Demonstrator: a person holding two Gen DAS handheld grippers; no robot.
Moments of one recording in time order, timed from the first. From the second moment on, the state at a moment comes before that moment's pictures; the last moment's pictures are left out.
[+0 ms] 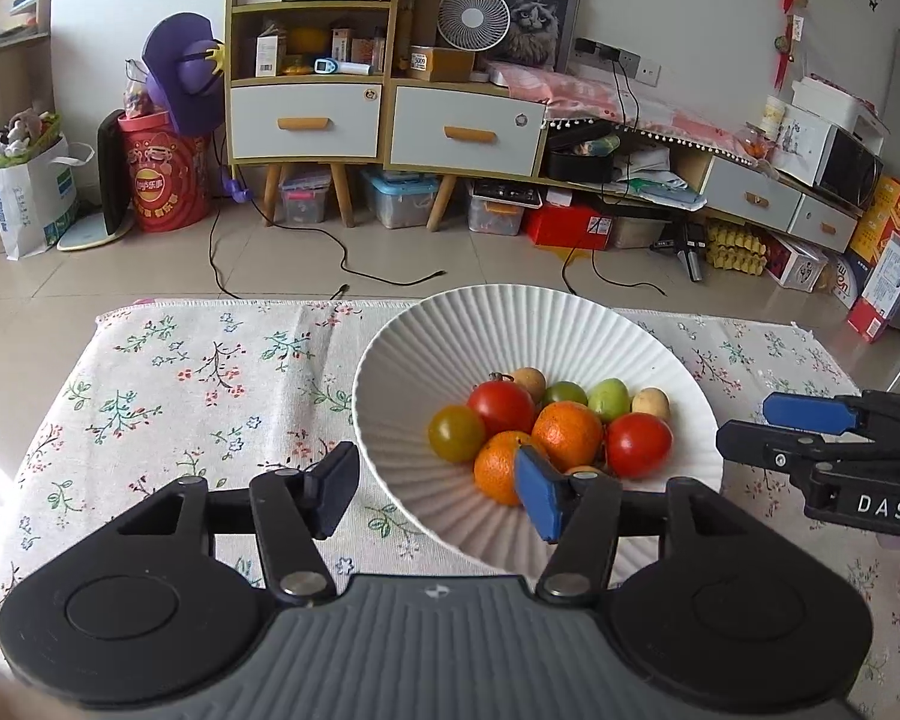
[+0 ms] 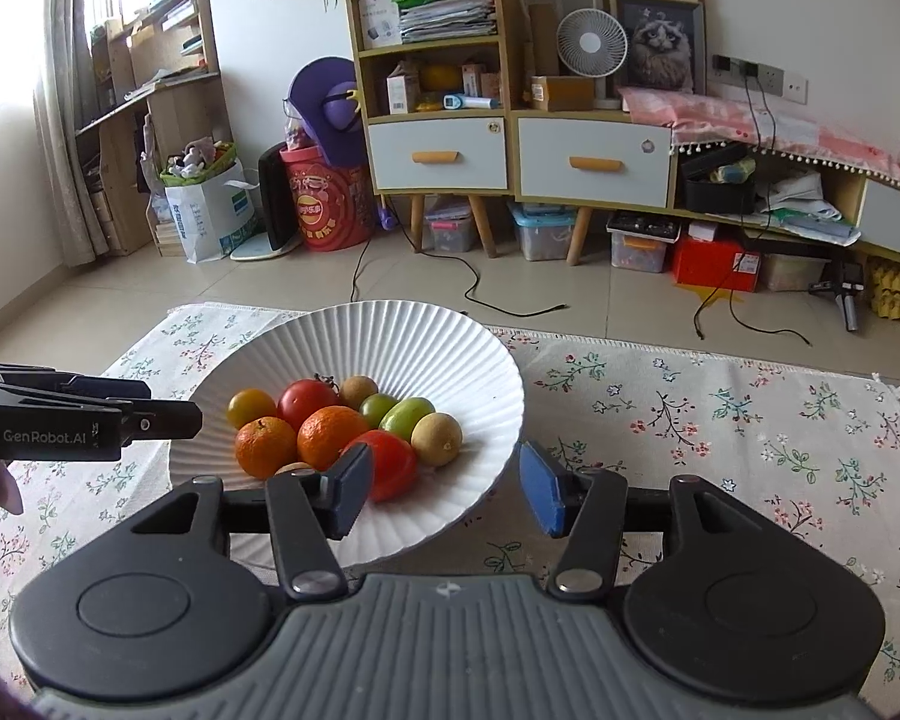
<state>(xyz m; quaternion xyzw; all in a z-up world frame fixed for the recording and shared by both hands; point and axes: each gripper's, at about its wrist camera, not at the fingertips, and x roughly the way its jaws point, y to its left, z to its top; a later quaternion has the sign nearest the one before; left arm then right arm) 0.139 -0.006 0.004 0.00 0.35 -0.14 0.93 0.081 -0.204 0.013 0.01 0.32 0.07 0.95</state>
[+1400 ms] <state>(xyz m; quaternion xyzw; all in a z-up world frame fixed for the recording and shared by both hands) 0.060 0.025 -0.028 0.07 0.39 -0.15 0.91 0.023 -0.157 -0.010 -0.04 0.35 0.09 0.93</state>
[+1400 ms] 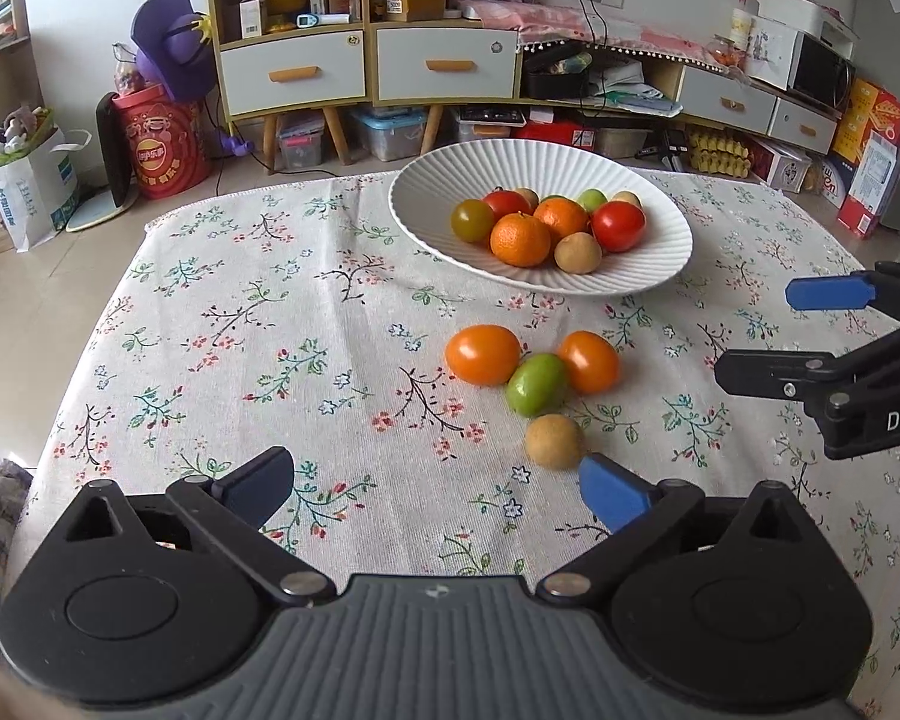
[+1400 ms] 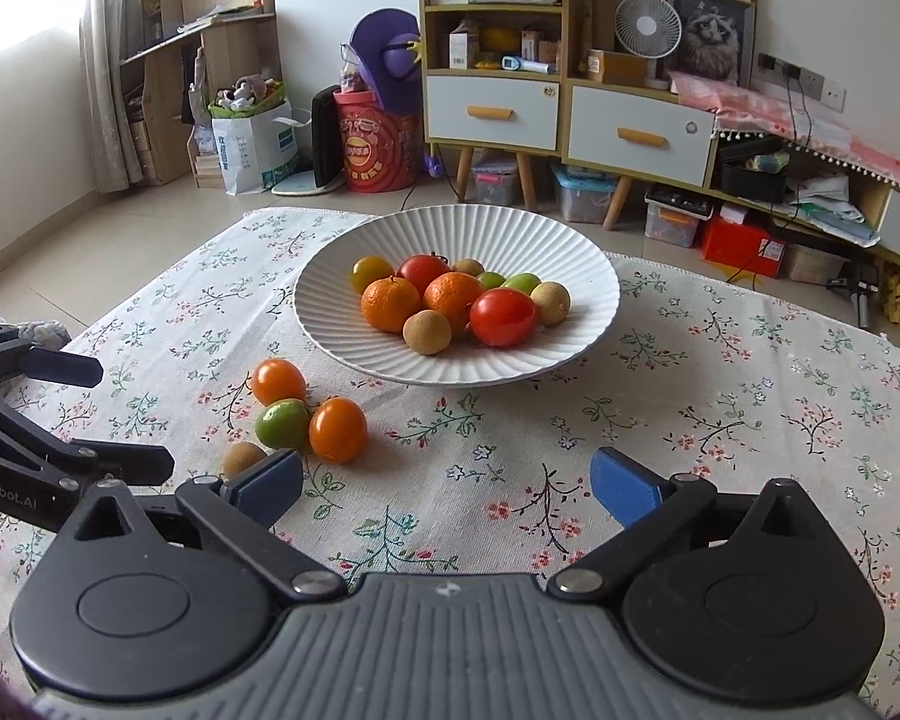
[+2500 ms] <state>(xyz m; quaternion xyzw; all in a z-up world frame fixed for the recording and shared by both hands) 0.060 -0.004 -0.056 0.06 0.35 -0.23 0.91 0.043 -0.147 -0.036 -0.04 0.38 0.10 0.92</state>
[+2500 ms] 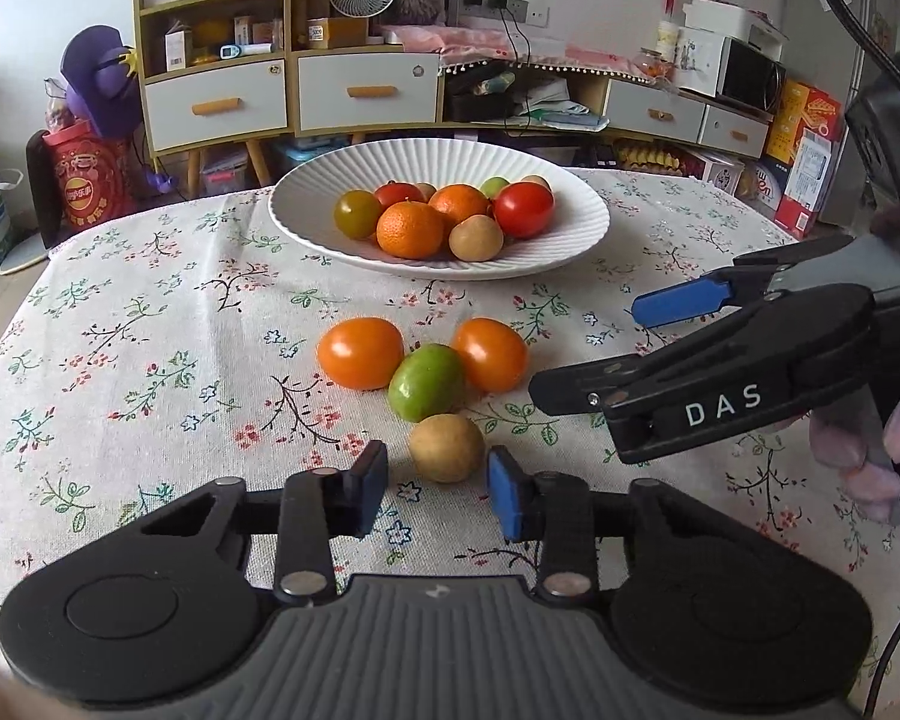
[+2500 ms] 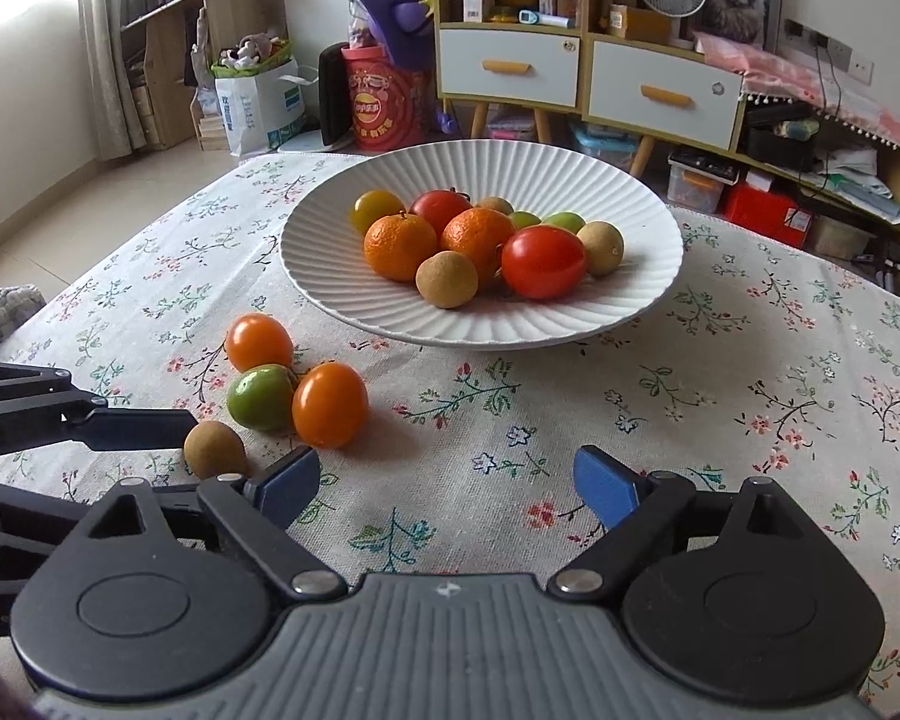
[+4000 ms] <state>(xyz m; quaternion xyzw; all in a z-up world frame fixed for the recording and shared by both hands) 0.061 0.018 -0.045 0.06 0.37 -0.20 0.91 0.054 -0.126 -0.028 -0.03 0.39 0.14 0.91</state>
